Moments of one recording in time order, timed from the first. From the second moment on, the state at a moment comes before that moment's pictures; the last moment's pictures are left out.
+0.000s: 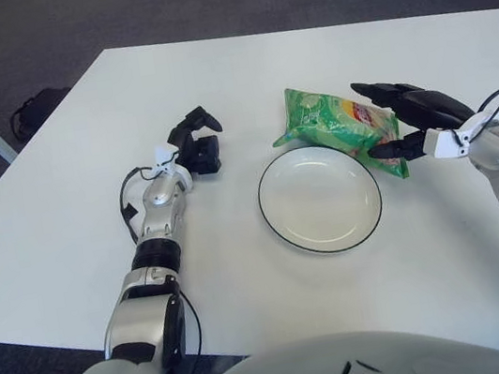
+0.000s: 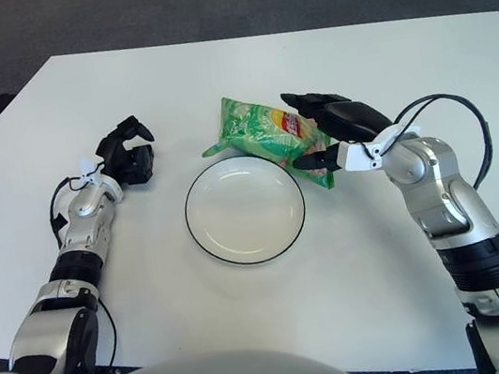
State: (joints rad) left arm -0.48 0.11 0.06 0.74 -0.11 -0.38 -0.30; right arm -0.21 -0.70 0.04 -0.17 -0.49 -0.06 0.42
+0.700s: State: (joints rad) left arm -0.47 0.11 0.06 0.72 -0.11 -0.37 -0.30; right arm -0.40 -0.68 0.10 -0.01 -0.53 -0.07 0.38
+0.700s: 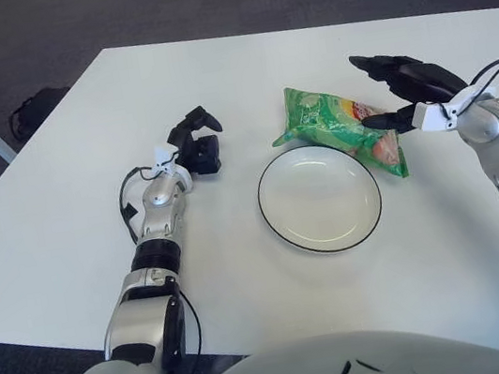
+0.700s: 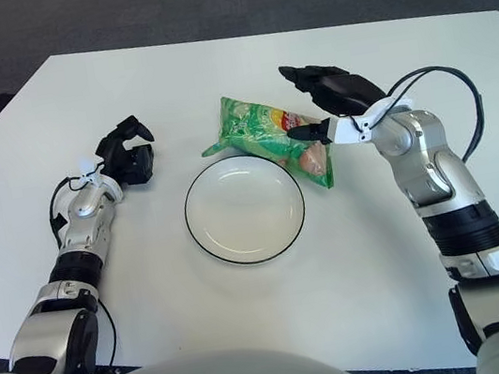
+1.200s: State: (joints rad) left arm -0.46 0.11 0.05 0.70 -0.11 -0.36 -0.29; right arm -0.48 -0.64 0.16 0.14 -0.52 -0.17 0.35
